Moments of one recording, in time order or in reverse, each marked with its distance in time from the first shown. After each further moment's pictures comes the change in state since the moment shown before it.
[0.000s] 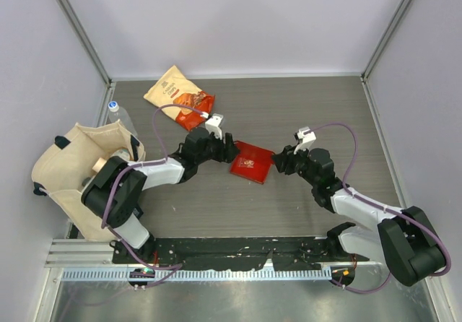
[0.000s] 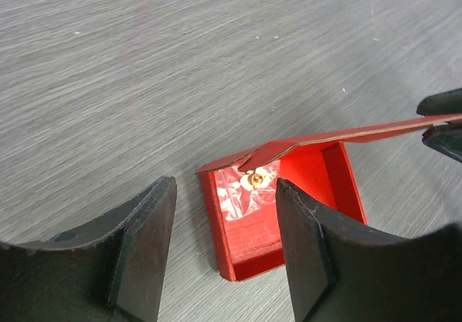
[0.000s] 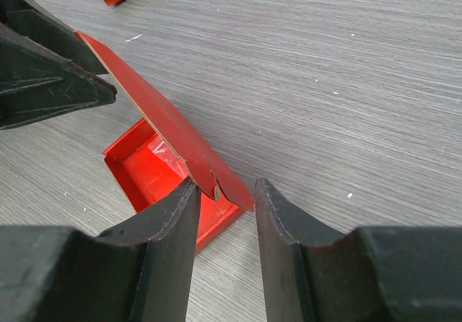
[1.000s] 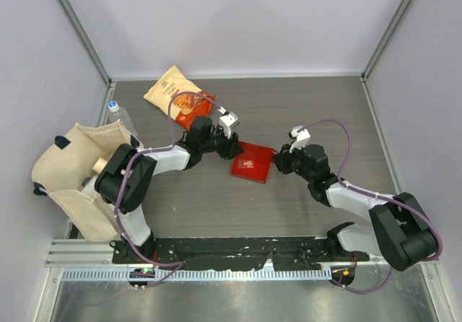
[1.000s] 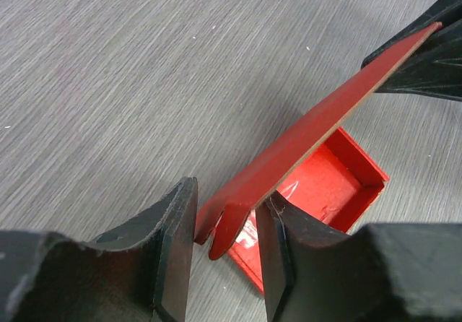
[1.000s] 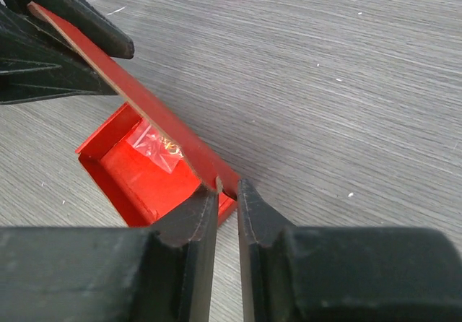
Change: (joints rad) left arm 0.059 0.156 0.170 -0.074 0.380 0.359; right arm 0.000 0.109 0.044 -0.020 -0.016 -0.041
